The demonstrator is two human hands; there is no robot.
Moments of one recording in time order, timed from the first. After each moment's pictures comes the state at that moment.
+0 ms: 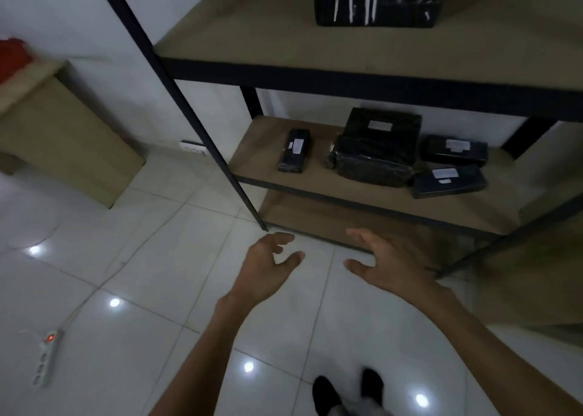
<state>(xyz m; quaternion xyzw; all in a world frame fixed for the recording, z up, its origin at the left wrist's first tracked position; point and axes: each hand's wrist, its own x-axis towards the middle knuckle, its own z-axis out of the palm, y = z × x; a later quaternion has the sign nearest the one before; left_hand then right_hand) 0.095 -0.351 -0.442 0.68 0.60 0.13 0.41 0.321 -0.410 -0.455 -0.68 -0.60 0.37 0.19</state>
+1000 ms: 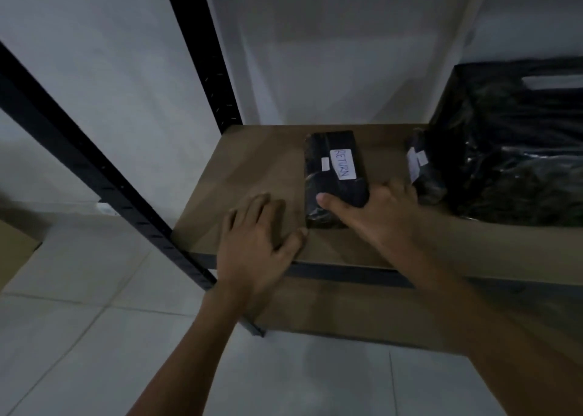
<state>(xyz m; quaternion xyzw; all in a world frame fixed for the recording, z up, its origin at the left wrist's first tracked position) 0.076 0.063 -0.765 0.87 0.45 0.18 0.07 0.257 -0.006 -0.729 -0.88 -0.41 0.09 0.20</state>
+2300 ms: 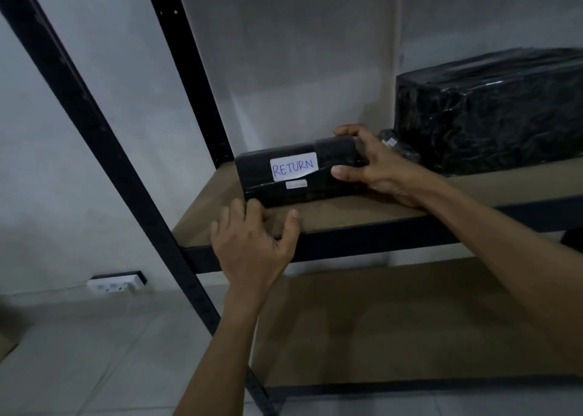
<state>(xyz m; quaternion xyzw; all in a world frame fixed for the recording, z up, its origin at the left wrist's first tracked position) 0.086 0.063 -0.814 0.76 0.36 0.52 -0.12 0.297 -0.009 -0.747 -0.55 -0.56 0.26 0.56</state>
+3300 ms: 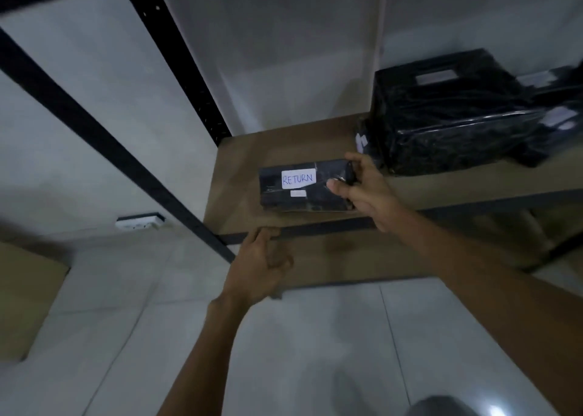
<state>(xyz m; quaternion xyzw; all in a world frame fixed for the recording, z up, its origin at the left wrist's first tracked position) 0.021 -0.013 -0.704 0.86 0.41 0.09 0.30 0.246 -0.075 -0.679 -0.65 -0.28 0.38 0.60</state>
